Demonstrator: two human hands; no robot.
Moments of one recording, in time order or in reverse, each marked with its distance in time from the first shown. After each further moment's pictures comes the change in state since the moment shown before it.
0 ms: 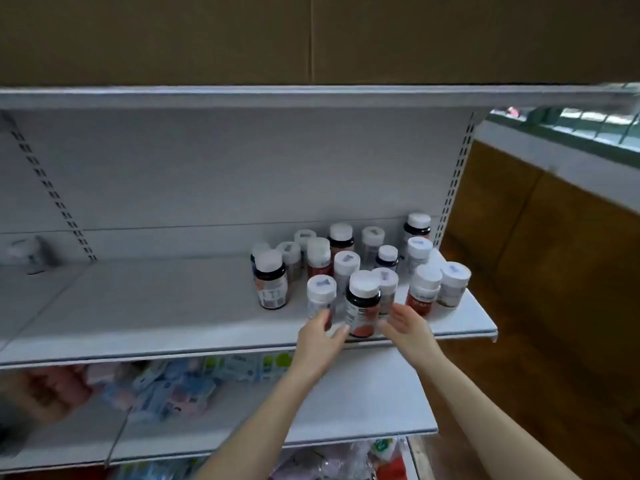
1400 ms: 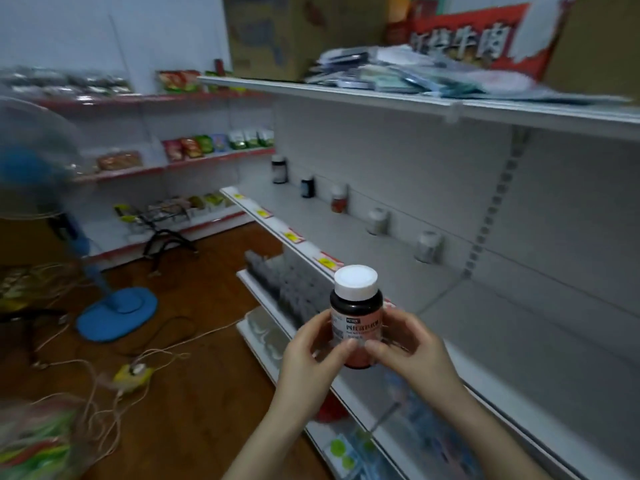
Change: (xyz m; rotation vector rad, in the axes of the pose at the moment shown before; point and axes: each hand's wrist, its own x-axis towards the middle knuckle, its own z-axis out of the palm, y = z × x) left_hand -0.223 -0.197 -0.418 -0.317 1.002 -0.085; right_hand -0.112 -0.185 0.513 0.194 -1.021 -0.425
